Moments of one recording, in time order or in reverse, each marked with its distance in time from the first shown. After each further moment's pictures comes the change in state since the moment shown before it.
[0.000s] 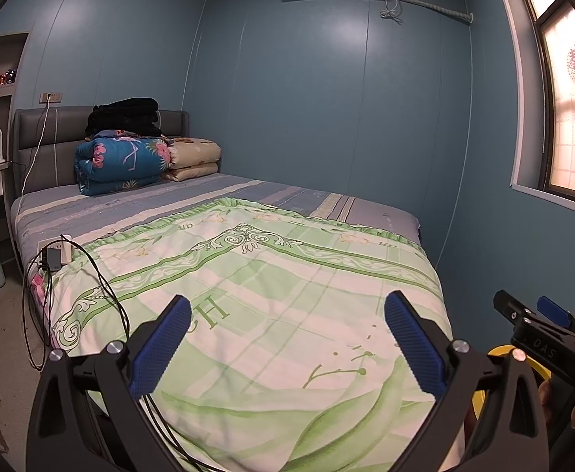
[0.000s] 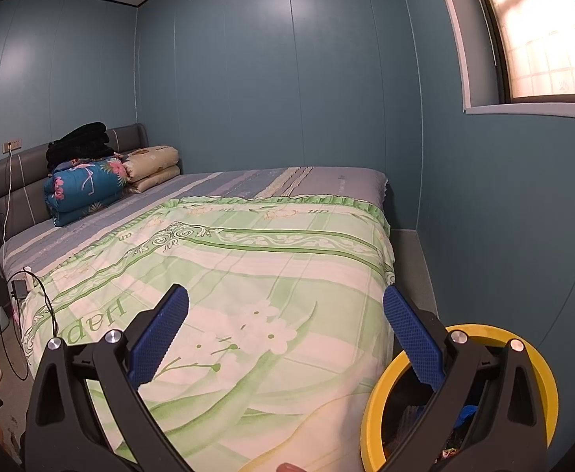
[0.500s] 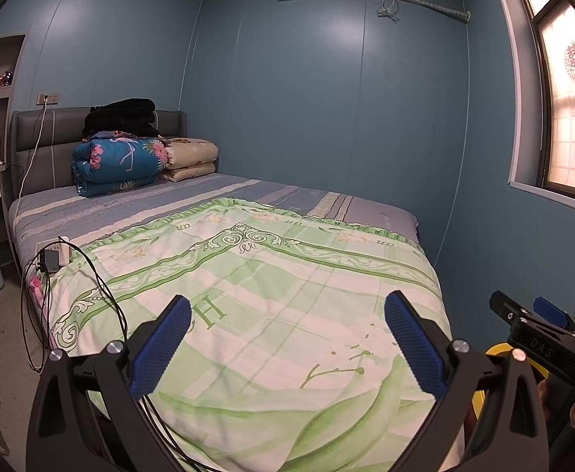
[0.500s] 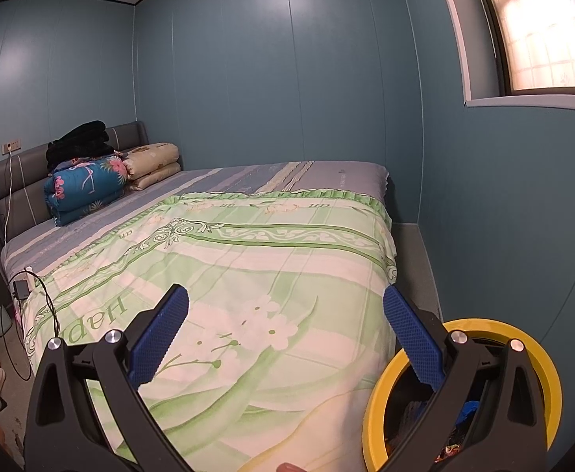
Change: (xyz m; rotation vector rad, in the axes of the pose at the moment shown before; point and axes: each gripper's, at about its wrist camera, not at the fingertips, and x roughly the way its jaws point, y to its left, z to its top) left arm 0.001 -0.005 -0.001 0.010 0.005 -0.004; right arm 0.005 -0.003 -0.002 0.011 0.016 0.007
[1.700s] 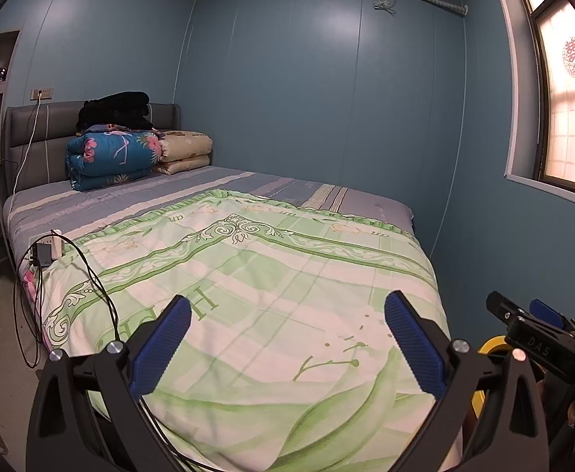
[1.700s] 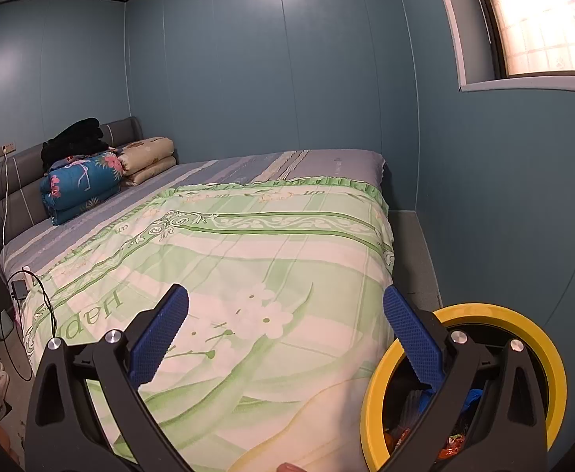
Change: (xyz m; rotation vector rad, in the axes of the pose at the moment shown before) left arm 0.009 -0.006 -0.008 0.001 0.026 -0.017; right arm 0.005 -0.006 -0.012 0.028 0.036 -0.010
